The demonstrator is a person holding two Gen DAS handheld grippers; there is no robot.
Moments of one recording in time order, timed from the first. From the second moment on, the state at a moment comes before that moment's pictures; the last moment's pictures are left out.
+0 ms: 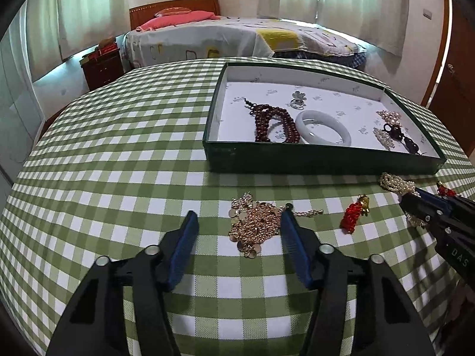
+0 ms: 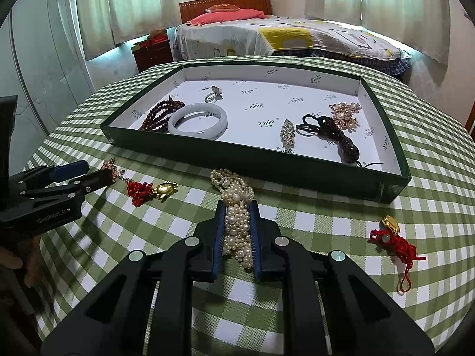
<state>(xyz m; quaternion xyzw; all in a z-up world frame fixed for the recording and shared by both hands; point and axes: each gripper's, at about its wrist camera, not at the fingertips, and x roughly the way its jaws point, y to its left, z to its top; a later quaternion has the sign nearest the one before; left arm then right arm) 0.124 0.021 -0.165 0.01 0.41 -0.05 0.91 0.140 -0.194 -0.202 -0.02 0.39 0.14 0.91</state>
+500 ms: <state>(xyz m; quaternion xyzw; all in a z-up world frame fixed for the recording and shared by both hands) 0.124 0.015 -0.165 0.02 0.40 -0.07 0.92 0.141 -0.192 -0.202 -0.02 0.38 0.14 0.91</state>
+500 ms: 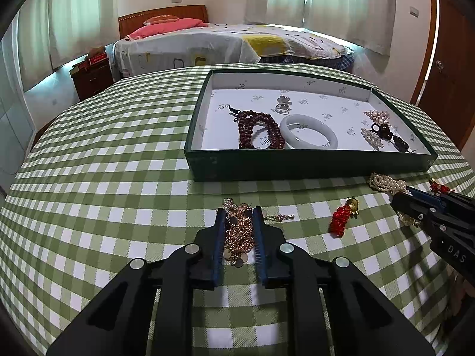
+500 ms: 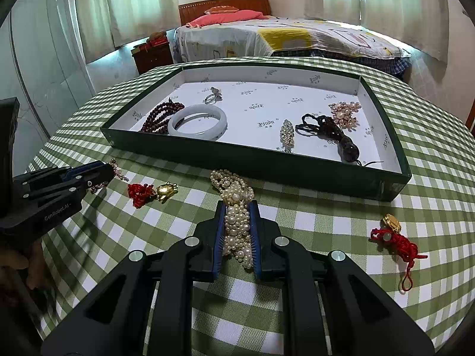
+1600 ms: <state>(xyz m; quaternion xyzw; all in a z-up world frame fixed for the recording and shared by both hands) 0.112 0.018 -0.134 0.00 0.35 -0.06 0.93 0.120 -0.200 -0.179 0.00 0.34 0.14 0.93</state>
